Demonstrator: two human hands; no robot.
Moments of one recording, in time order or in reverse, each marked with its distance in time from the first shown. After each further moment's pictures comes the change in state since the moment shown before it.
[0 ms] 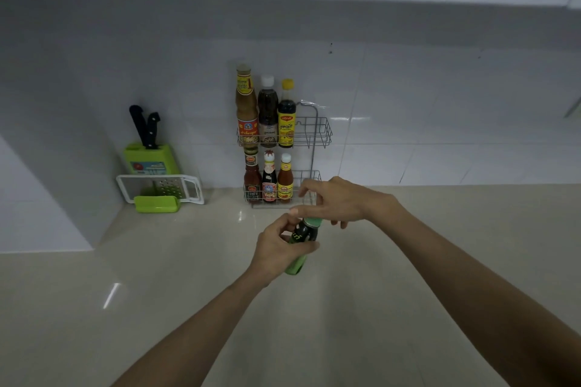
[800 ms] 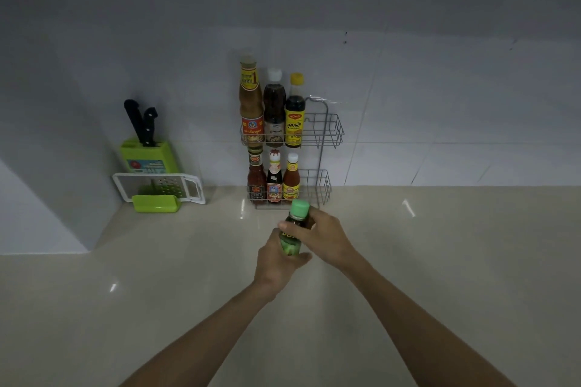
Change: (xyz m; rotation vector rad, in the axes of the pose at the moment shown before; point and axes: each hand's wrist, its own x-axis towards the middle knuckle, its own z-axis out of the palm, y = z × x) left_hand 0.030 -0.039 -0.001 0.101 0.077 -0.175; right_hand 0.046 0.004 0.097 0.633 0.412 0.191
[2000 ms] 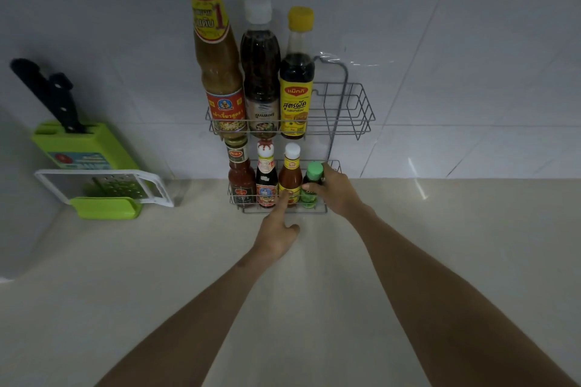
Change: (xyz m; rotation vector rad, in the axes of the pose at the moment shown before) left_hand 0.198 -0.030 0.028 0.164 -0.145 0.011; right_hand 0.233 0.131 0.004 -0.207 -0.040 0.088
